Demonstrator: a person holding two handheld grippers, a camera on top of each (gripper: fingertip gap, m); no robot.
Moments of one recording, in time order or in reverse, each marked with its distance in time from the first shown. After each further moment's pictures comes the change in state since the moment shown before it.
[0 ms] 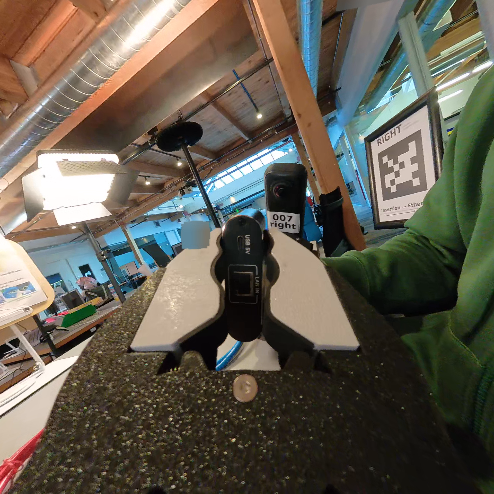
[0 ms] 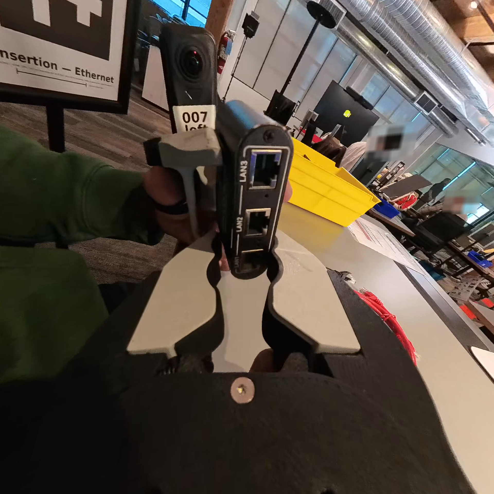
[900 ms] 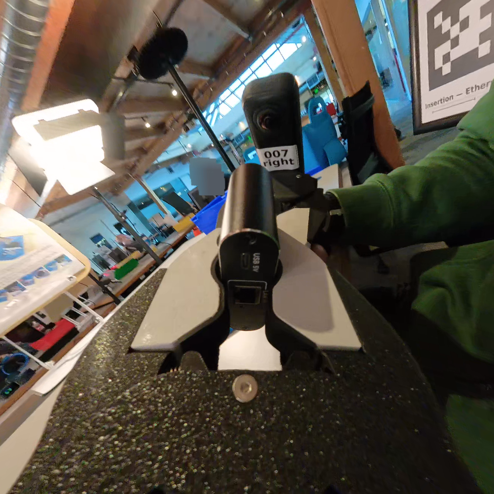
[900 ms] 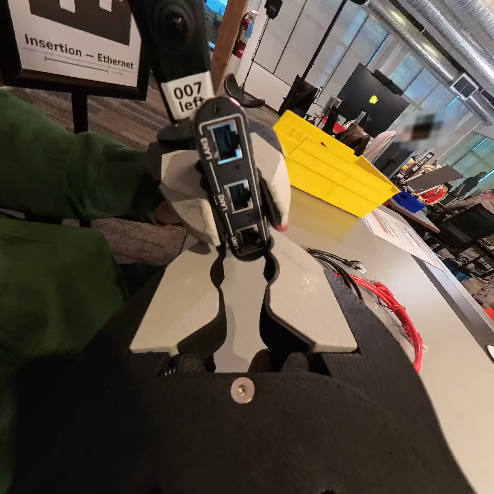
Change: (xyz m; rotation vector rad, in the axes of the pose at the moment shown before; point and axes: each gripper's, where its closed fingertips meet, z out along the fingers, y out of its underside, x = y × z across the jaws) left arm 0.007 0.043 0.013 -0.312 -0.012 0.188; right arm -0.004 0.009 -0.014 -0.040 -0.078 0.009
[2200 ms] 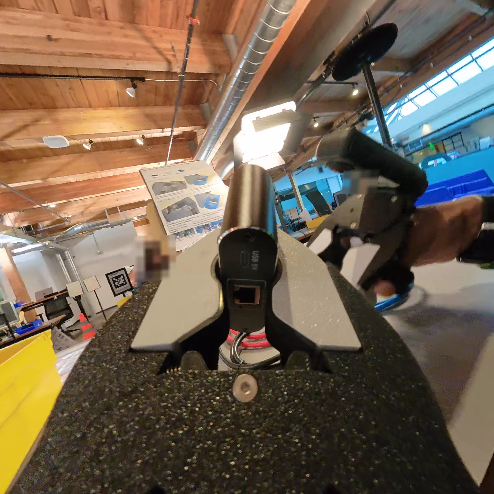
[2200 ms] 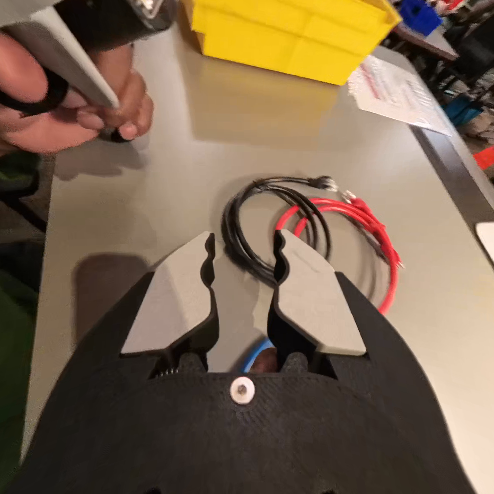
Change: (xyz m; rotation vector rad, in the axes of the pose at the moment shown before) left arm -0.110 0.004 -0.105 0.002 -0.664 0.010; right arm 0.076 0.065 0.046 -0.487 0.141 0.208
